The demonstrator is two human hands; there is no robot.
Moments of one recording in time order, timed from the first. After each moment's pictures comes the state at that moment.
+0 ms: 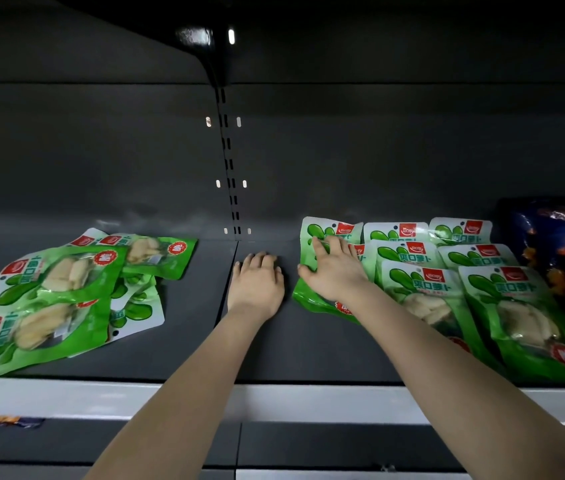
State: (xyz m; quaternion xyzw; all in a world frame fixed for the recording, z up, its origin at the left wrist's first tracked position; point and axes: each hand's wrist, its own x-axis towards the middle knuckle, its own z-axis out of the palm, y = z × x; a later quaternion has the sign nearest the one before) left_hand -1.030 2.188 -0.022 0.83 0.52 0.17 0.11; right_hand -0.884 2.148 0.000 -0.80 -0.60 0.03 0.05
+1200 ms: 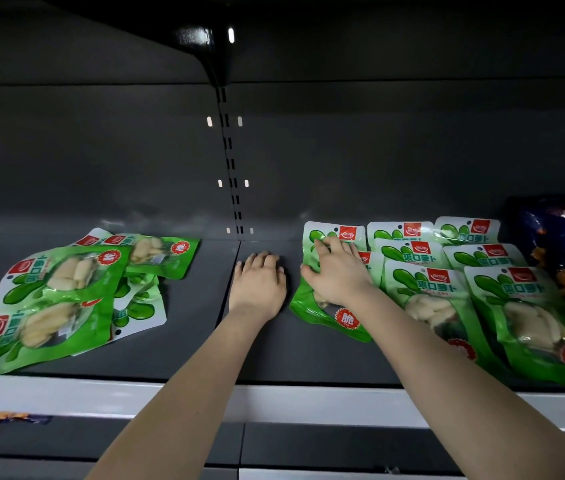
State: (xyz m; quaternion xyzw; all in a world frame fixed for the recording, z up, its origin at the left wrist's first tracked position) left_hand -1.029 2.188 -0.022 0.83 0.52 0.17 0.09; right_hand -0.884 2.142 0.000 -0.77 -0.63 0.01 0.11
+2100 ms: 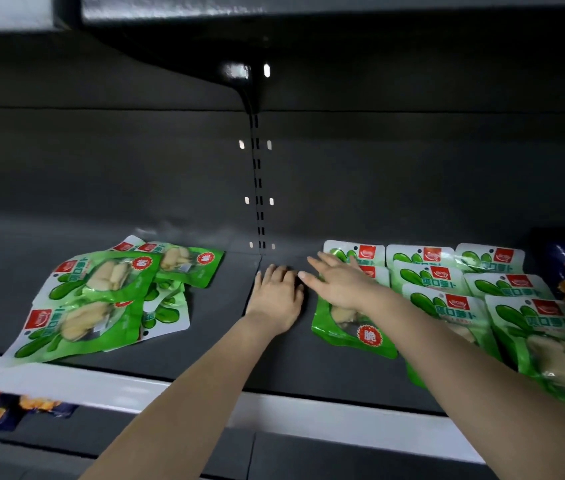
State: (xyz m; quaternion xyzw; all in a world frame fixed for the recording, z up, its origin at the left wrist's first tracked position) left_hand -1.038 2.184 -0.009 0.86 0.50 0.11 0.07; right_hand -0.888 2.162 0.018 -0.71 -0.70 0.10 0.02
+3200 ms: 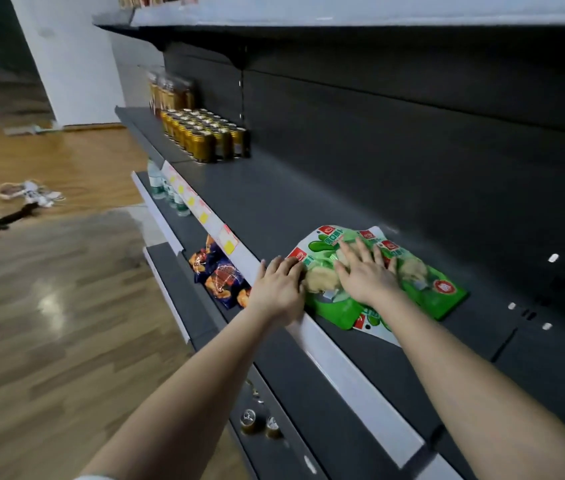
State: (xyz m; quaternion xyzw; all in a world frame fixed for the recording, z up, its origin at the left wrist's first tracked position) left_hand -1.334 2.160 -0.013 0.61 0.78 0.15 0.04; right_hand -1.195 2.267 0.008 -0.53 -0.85 0.07 0.00
